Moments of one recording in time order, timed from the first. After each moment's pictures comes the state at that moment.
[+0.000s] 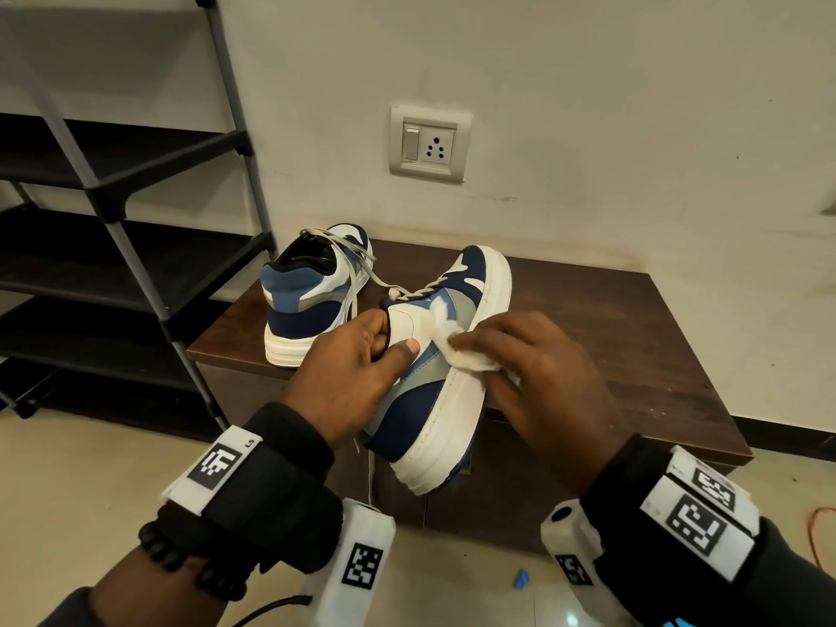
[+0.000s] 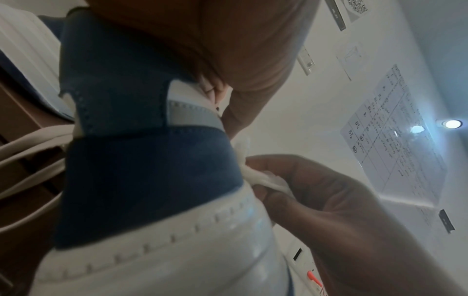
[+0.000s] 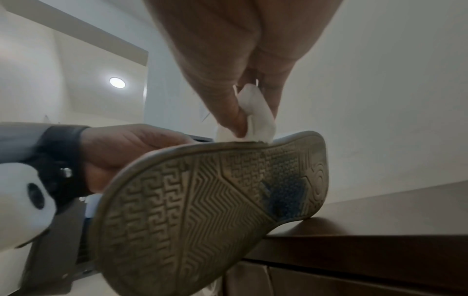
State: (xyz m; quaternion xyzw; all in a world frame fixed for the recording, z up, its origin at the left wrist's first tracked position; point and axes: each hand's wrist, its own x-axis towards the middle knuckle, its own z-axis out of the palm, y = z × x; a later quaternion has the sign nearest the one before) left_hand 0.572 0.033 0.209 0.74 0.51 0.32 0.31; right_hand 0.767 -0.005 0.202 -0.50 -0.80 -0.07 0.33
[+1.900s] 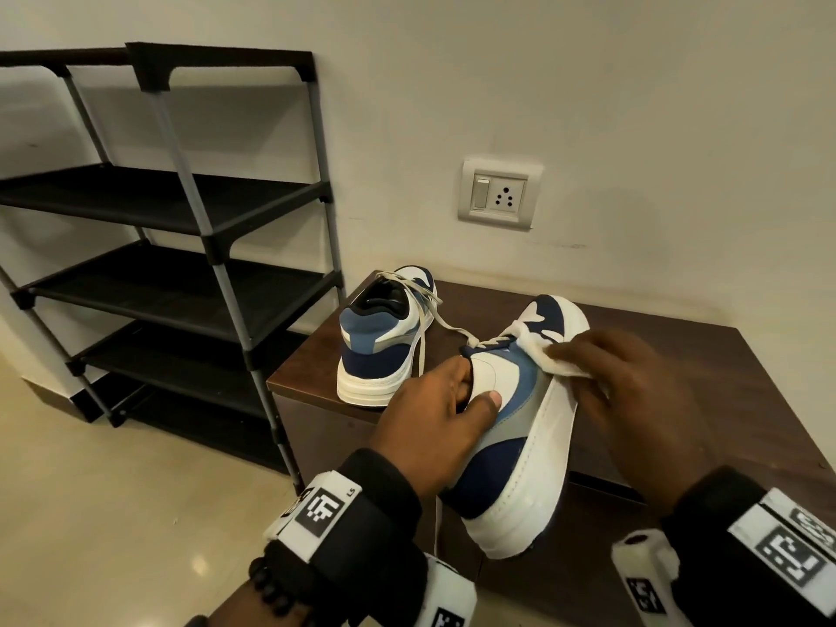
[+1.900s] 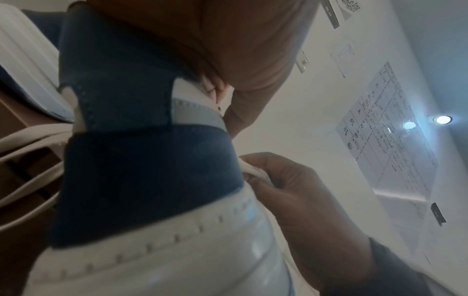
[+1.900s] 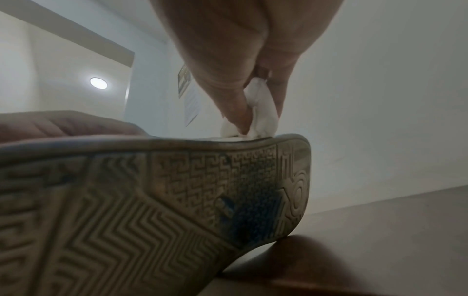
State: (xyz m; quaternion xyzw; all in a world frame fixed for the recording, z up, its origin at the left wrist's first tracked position) left_hand 0.579 0.029 0.214 0.73 0.49 0.35 0.32; right_hand 0.779 0.030 0.205 -0.55 -0.75 -0.11 0.35
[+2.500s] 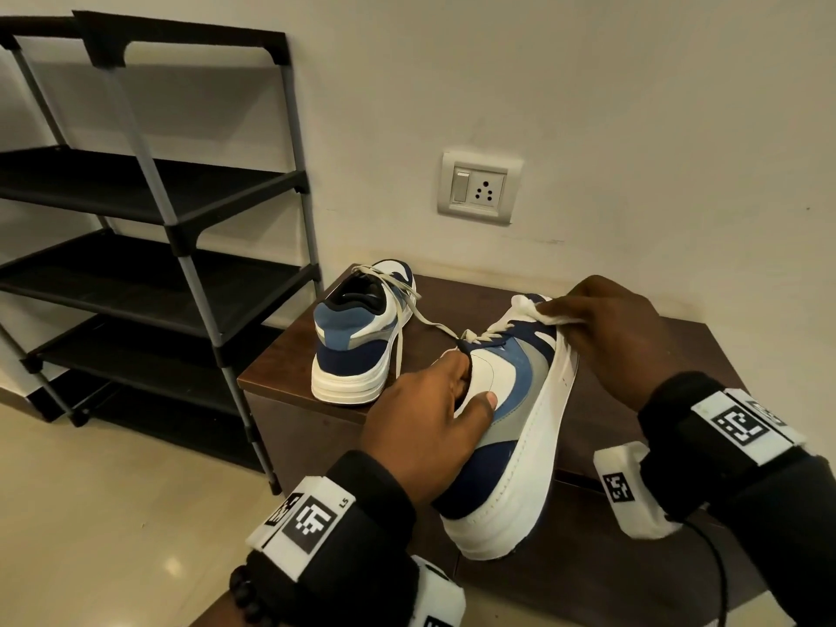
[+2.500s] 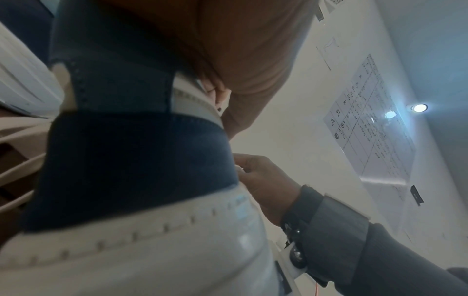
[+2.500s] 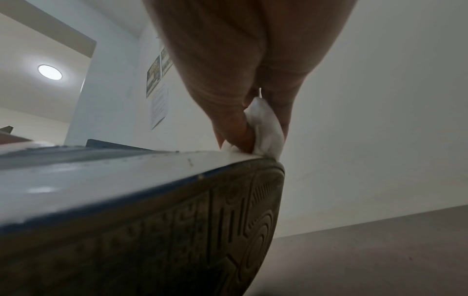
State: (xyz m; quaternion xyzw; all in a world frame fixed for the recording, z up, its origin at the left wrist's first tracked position) left_hand 0.591 0.029 0.214 0.76 0.50 0.32 0.25; right_hand 0.806 0.083 0.235 -0.60 -0.75 -0.04 0.28
